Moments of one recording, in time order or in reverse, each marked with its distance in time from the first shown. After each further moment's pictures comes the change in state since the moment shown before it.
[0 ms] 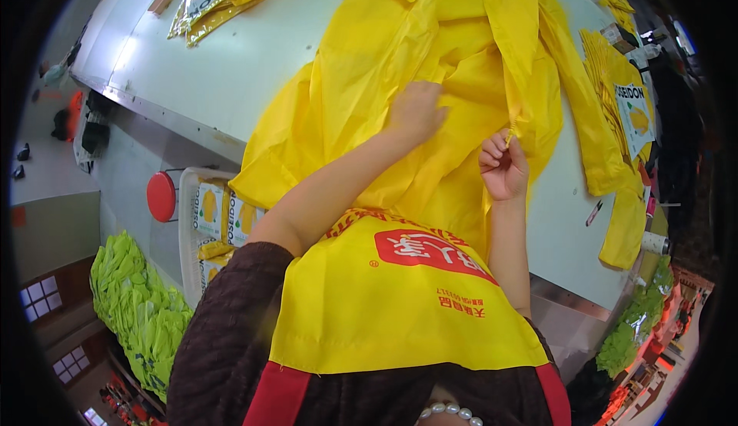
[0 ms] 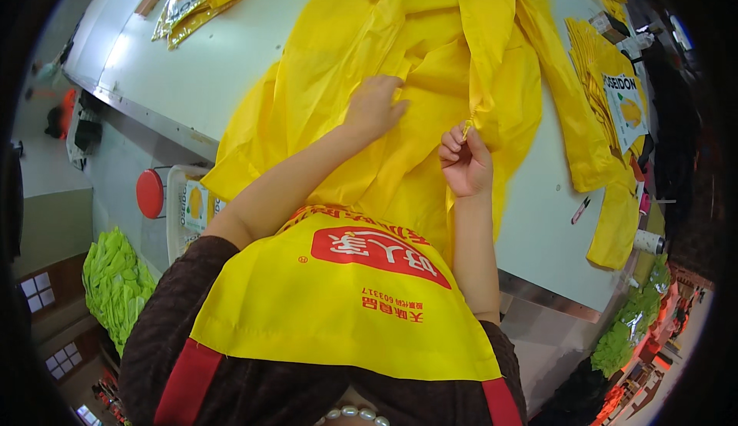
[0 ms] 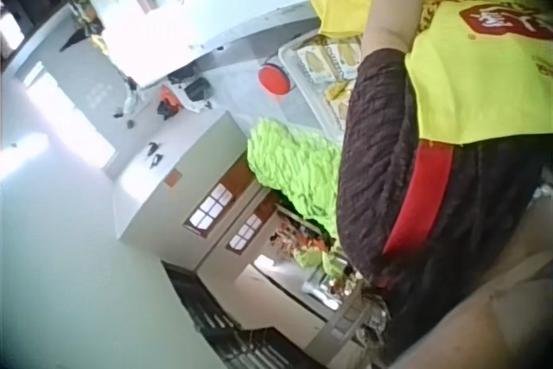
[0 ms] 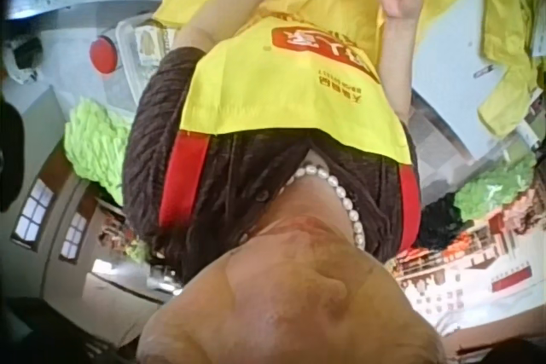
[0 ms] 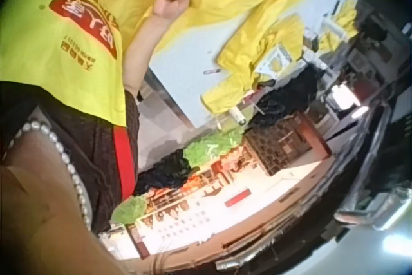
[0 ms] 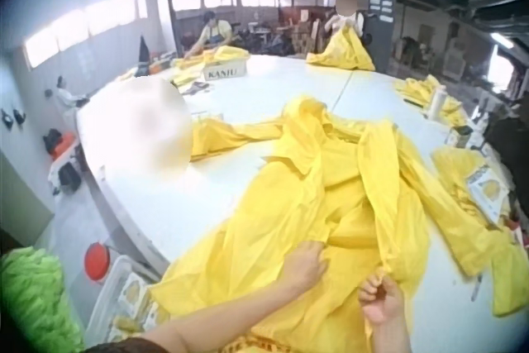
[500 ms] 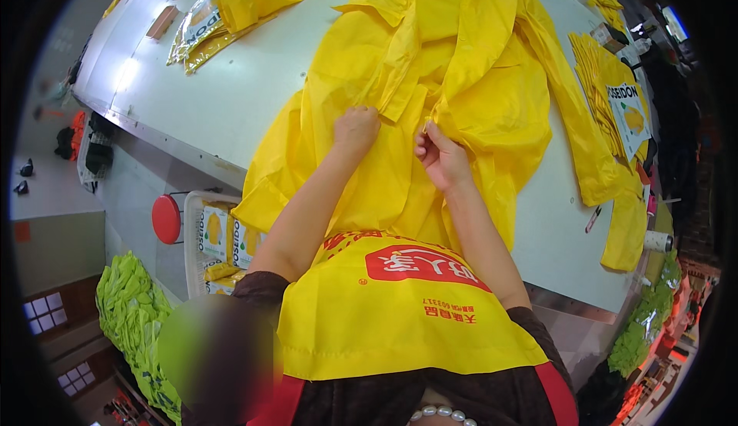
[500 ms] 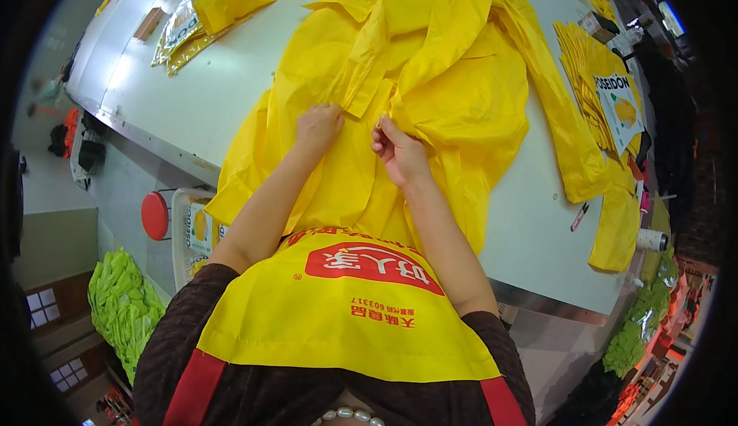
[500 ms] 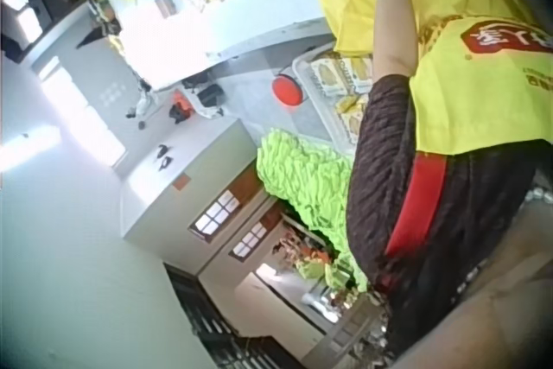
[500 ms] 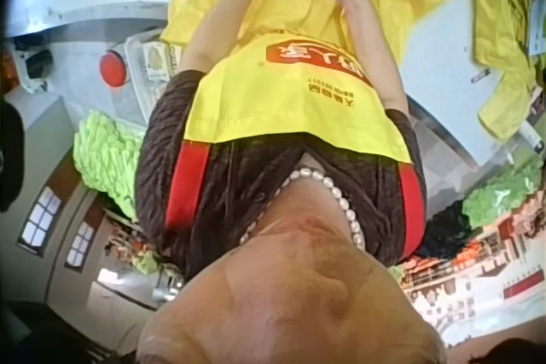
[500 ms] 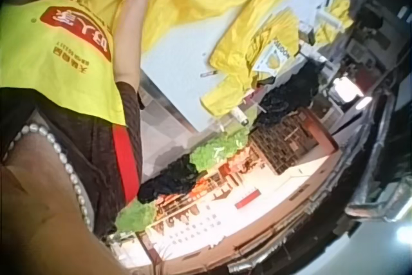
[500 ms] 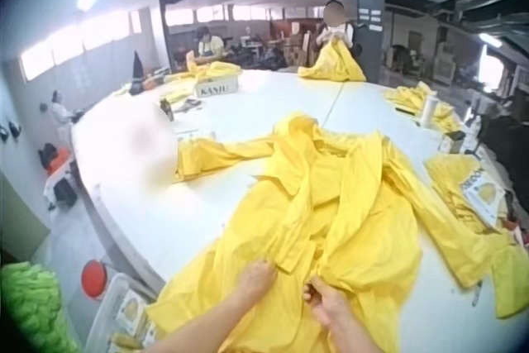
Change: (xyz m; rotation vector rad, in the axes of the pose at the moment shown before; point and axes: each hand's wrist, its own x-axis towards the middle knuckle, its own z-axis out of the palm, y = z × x) left_hand -0.009 -0.084 -0.023 0.438 -0.136 -0.102; right_hand 0.064 0.066 0.015 -0.298 0.172 0.069
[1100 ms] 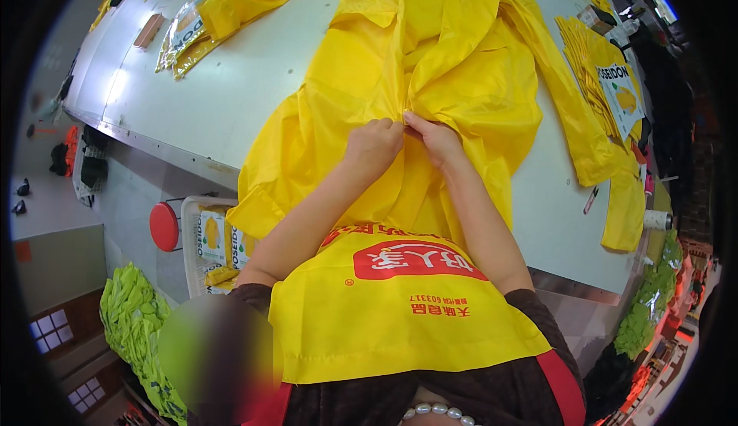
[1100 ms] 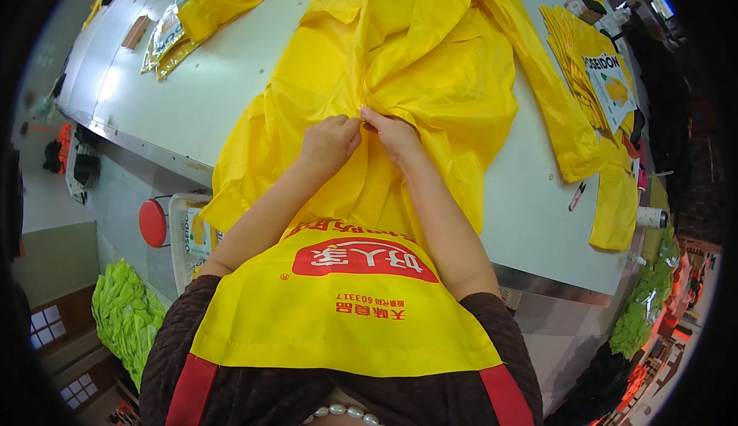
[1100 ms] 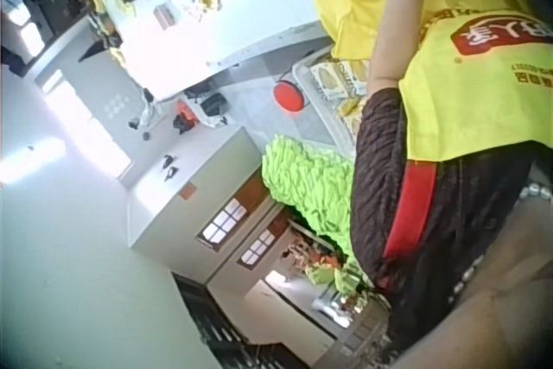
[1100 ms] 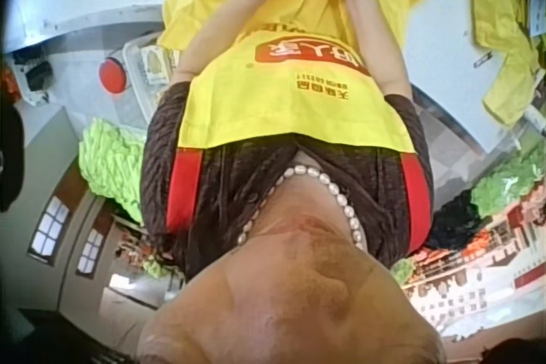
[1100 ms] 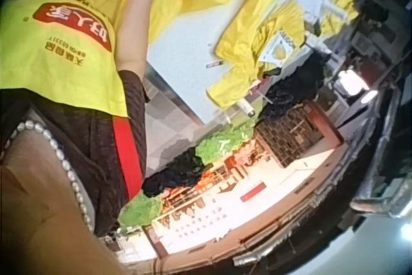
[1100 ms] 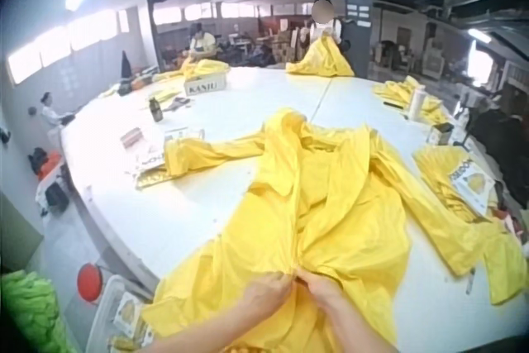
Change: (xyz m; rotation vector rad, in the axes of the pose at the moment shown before) left_hand -0.035 0.059 -0.052 -0.187 0.114 0.308; right_hand 0.014 0.001 -0.004 -0.429 0.105 0.041
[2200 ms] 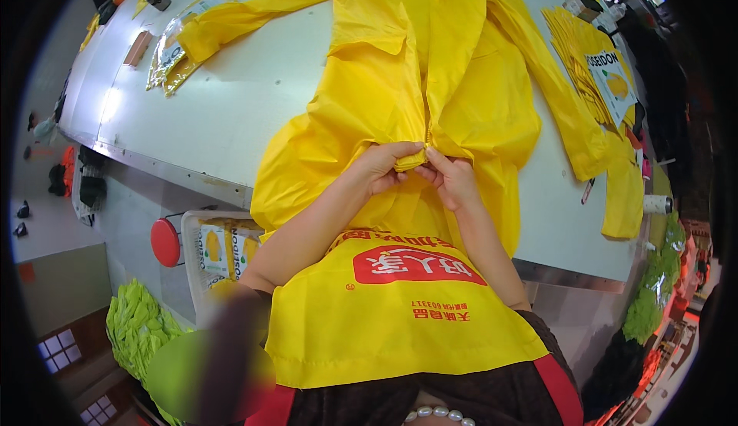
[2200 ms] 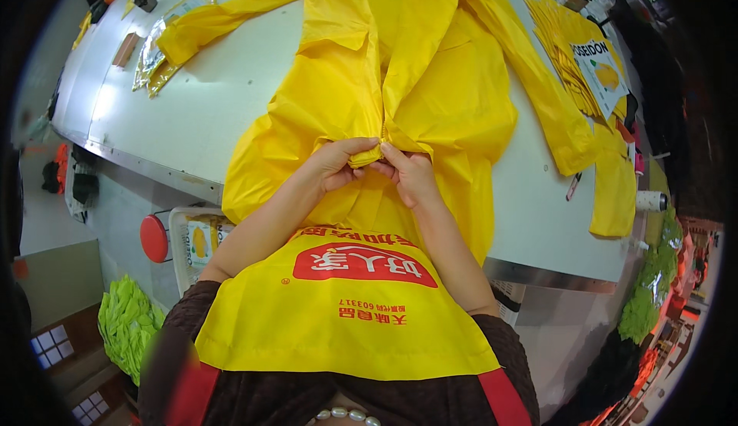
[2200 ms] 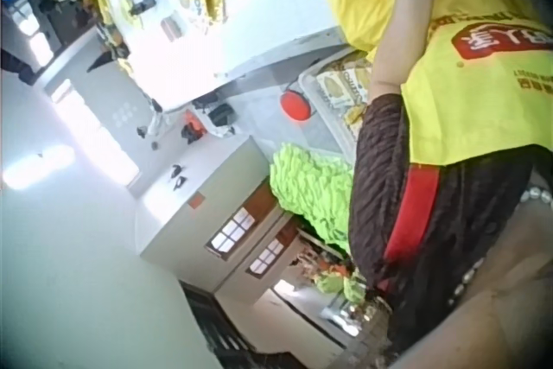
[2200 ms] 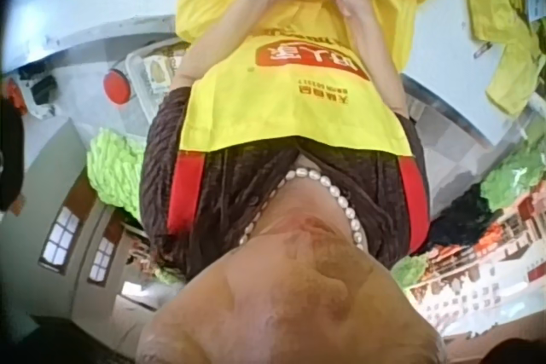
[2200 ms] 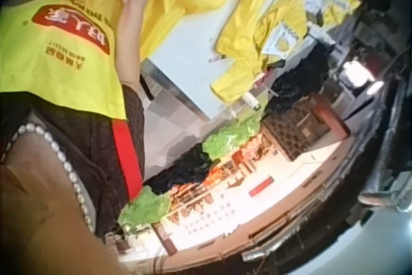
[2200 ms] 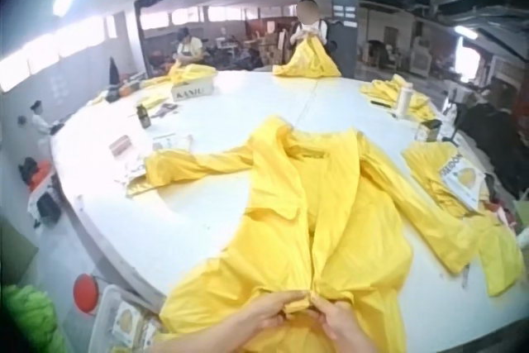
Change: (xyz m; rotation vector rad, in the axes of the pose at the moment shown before) left_hand 0.011 0.022 0.000 -1.779 -0.640 -1.217; right_hand -0.080 -0.003 -0.022 0.276 0.044 -0.044
